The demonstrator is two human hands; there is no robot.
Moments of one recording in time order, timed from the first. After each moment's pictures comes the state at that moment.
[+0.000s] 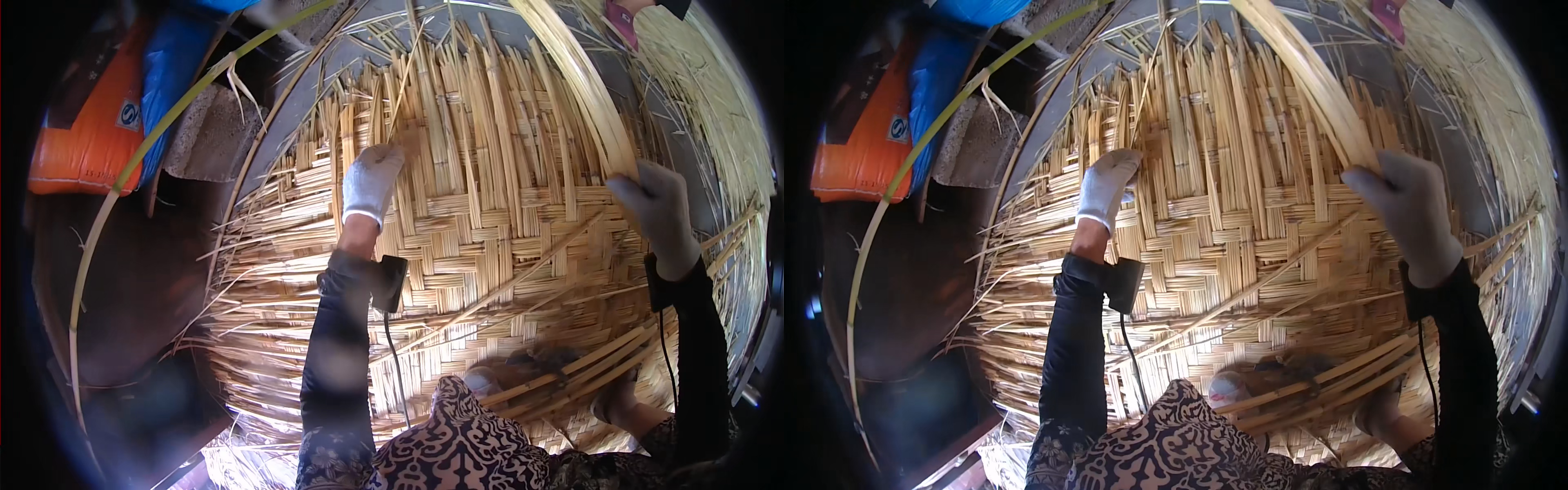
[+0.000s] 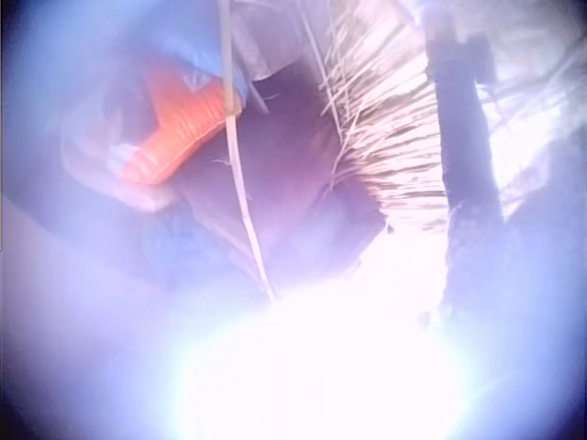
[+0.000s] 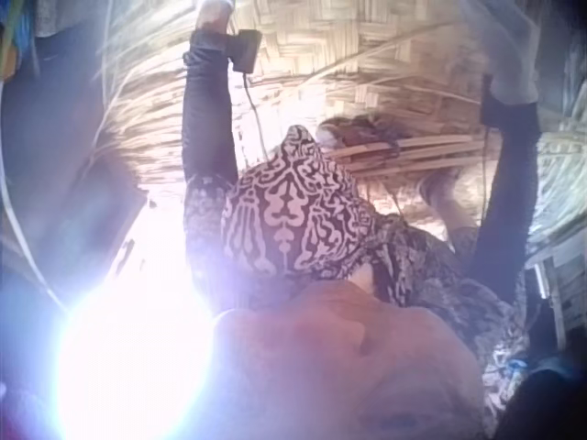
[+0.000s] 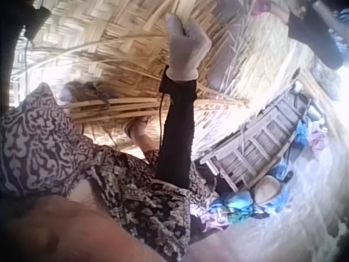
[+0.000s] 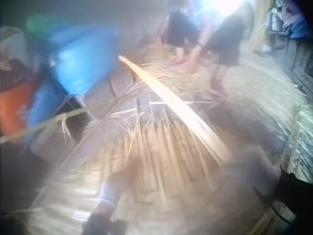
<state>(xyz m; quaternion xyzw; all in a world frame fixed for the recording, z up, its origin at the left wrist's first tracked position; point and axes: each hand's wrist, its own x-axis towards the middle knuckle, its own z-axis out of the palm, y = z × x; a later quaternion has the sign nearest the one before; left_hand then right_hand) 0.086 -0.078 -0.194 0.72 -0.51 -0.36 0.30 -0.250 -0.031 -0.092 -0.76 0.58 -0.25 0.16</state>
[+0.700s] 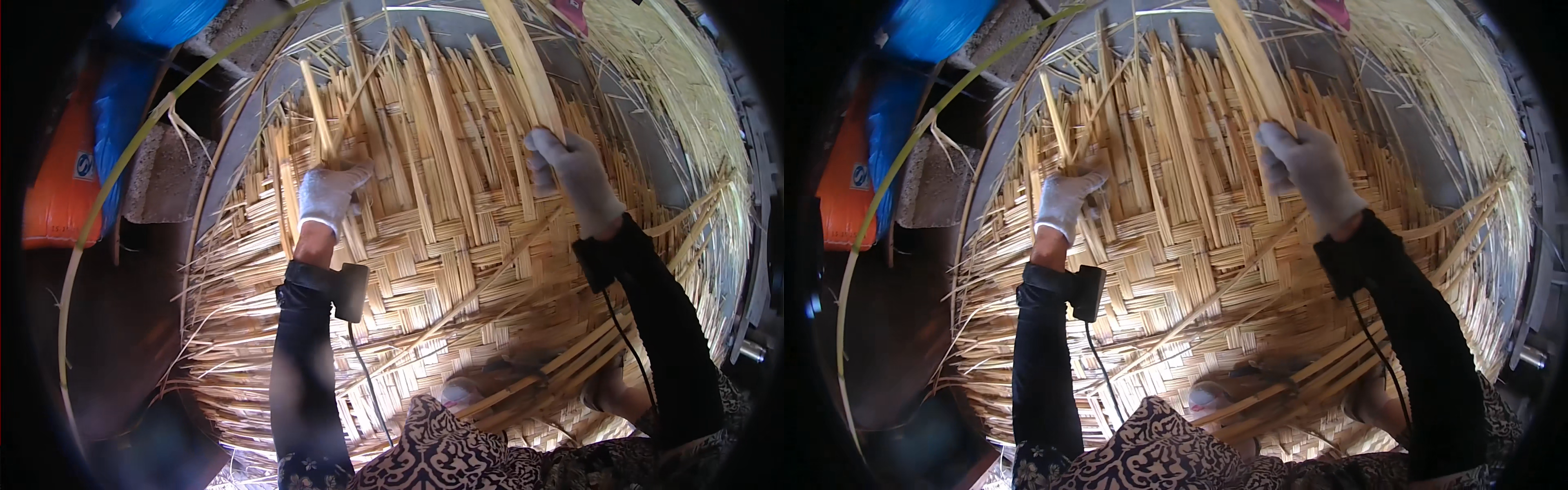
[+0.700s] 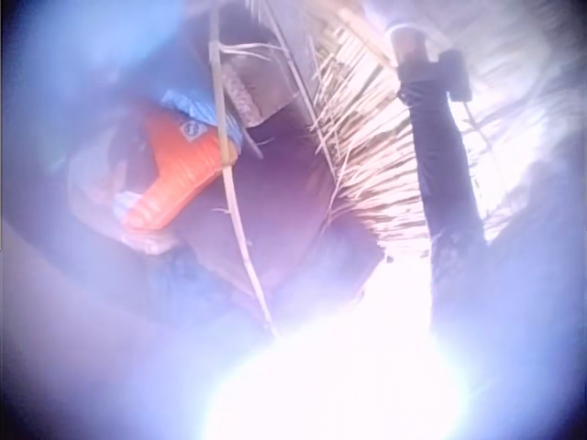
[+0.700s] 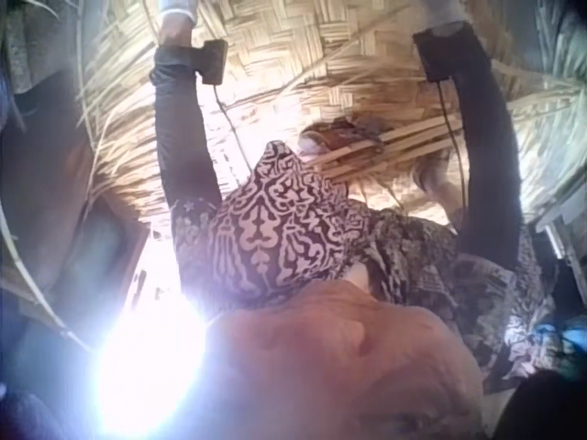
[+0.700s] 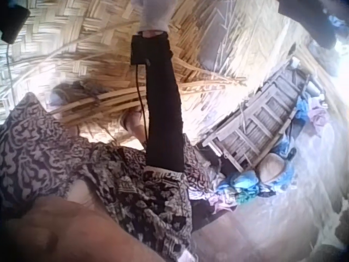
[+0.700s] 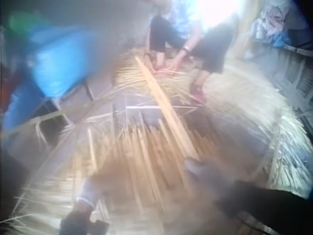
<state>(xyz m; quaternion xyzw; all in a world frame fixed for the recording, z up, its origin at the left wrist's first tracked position) 0.068 -0.097 -0.194 0.66 -0.44 -0.54 0.29 -0.223 -0.060 -0.133 -0.40 0.65 -0.37 0.53</state>
